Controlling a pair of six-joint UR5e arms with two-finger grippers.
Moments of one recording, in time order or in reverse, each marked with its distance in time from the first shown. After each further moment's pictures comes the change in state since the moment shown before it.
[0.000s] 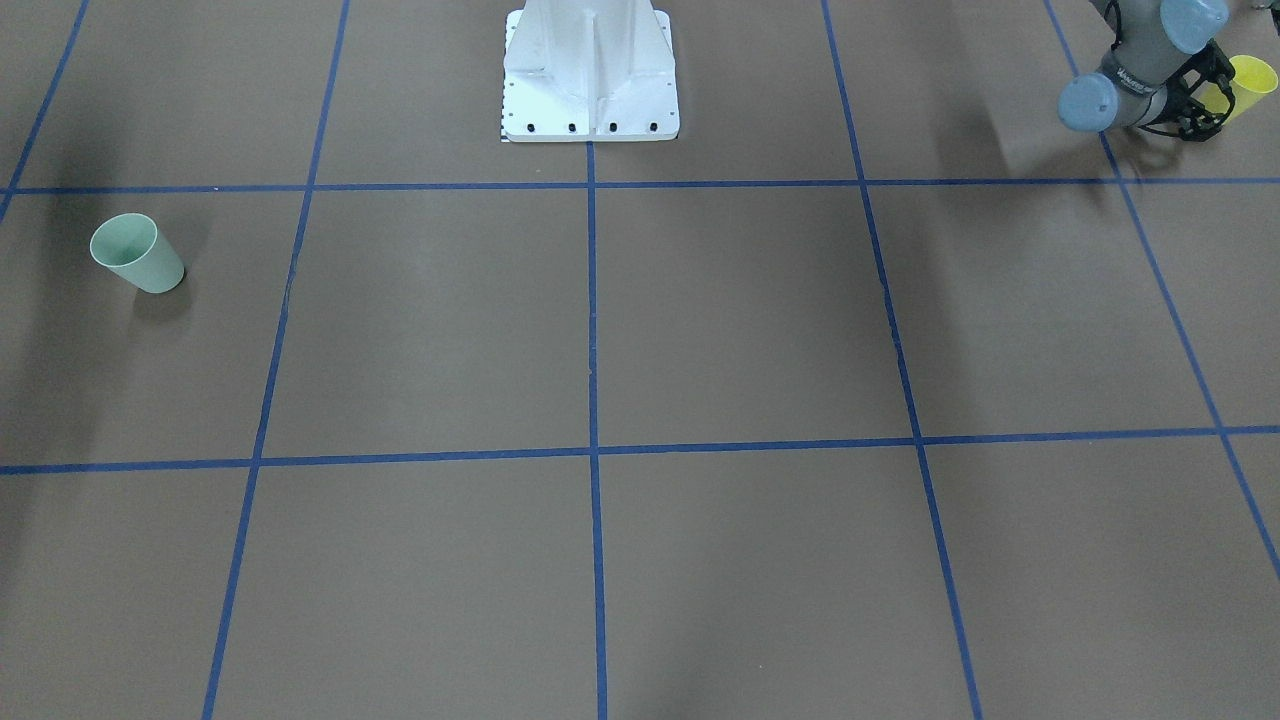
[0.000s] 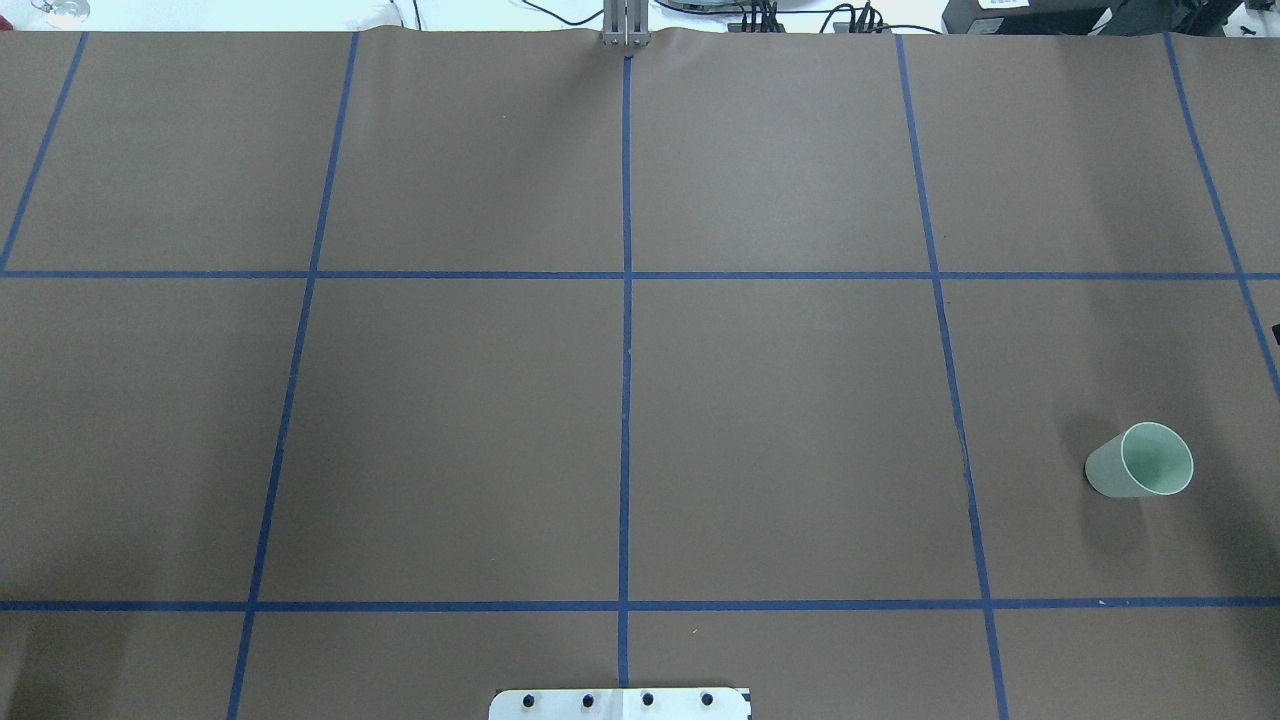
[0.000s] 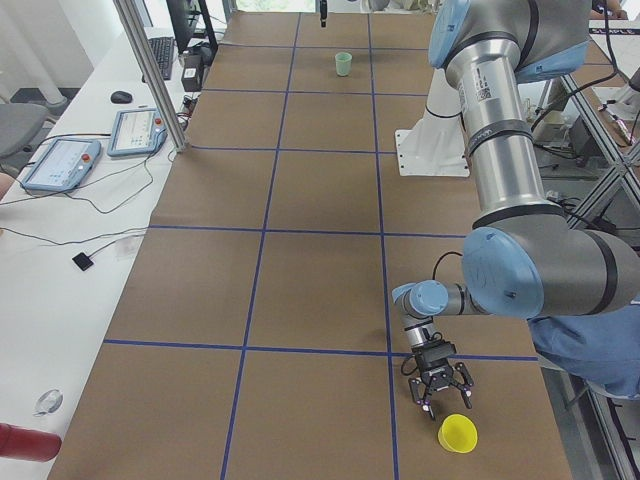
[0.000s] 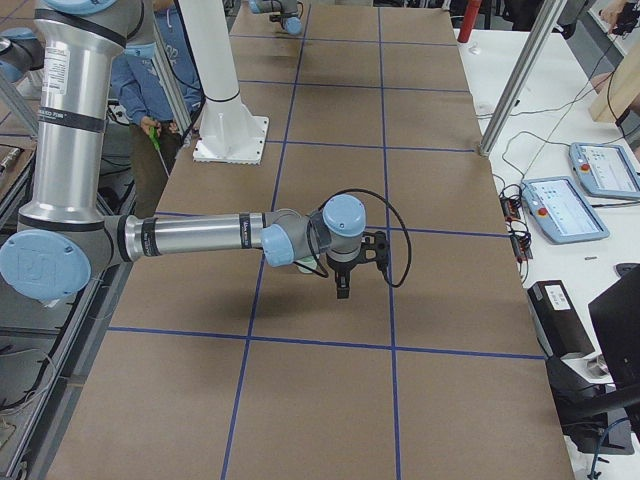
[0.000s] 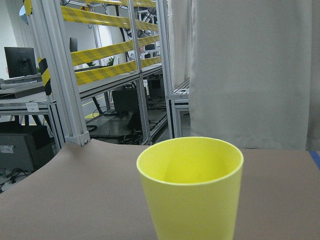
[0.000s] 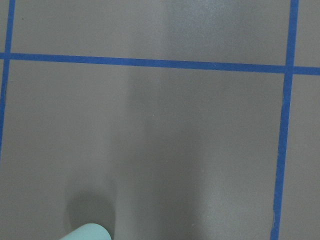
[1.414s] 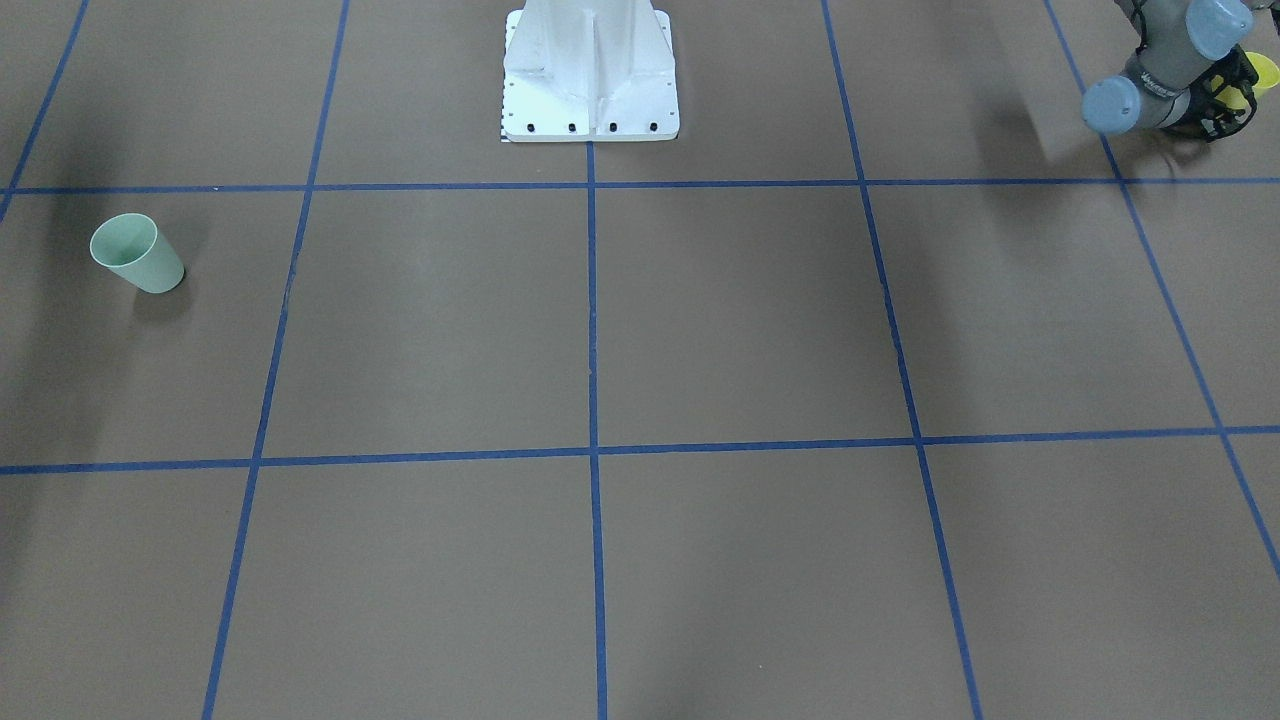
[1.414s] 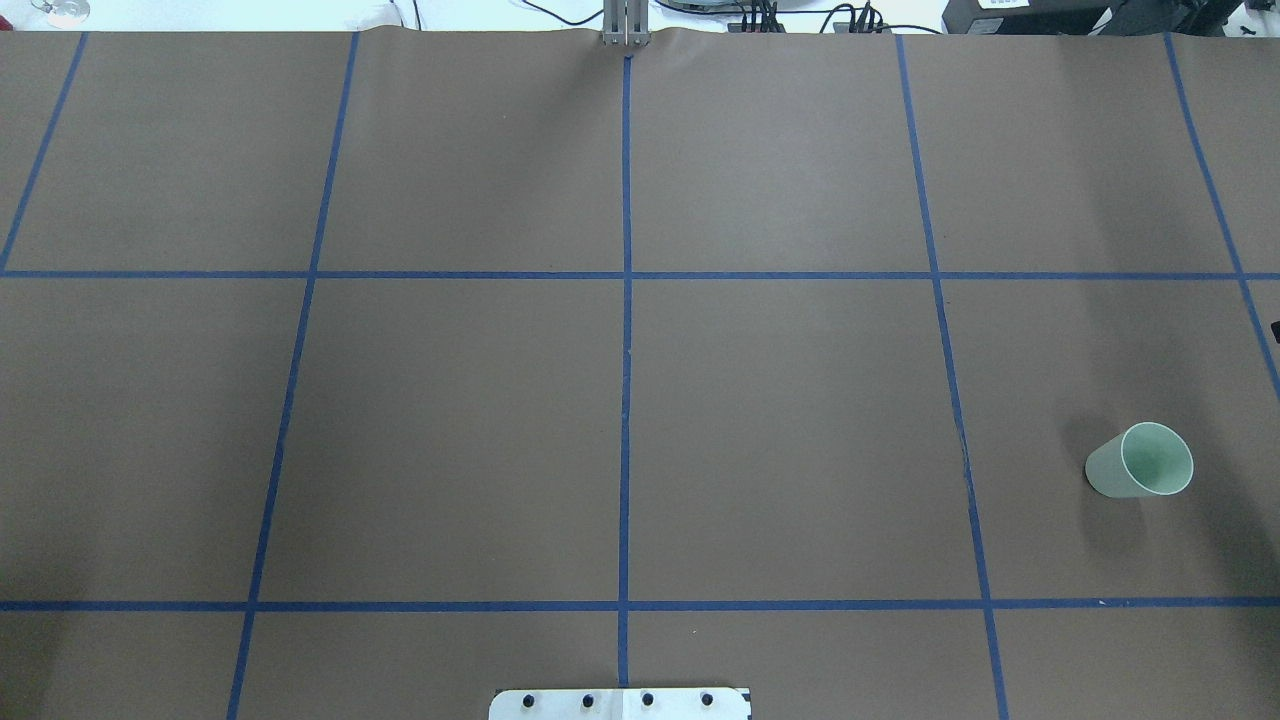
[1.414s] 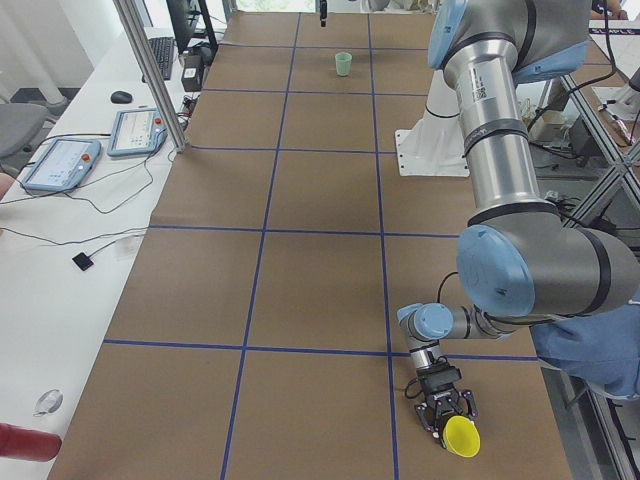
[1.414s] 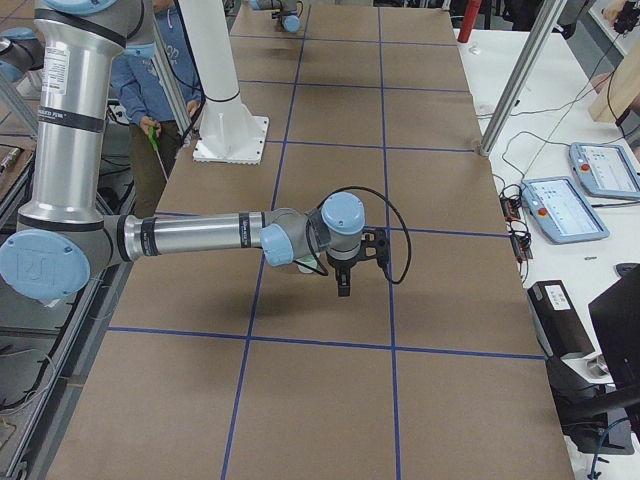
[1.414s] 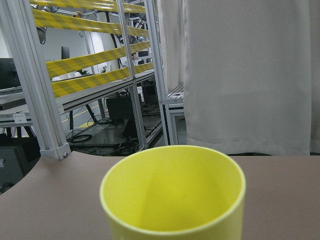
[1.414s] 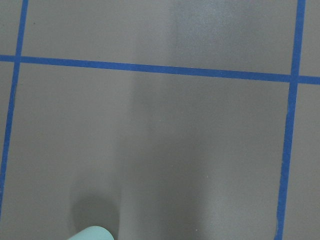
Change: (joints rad) left arm 0.033 0.020 0.108 -0.130 0.002 0.025; right arm 0.000 -0.002 0.007 0.011 0.000 0.003
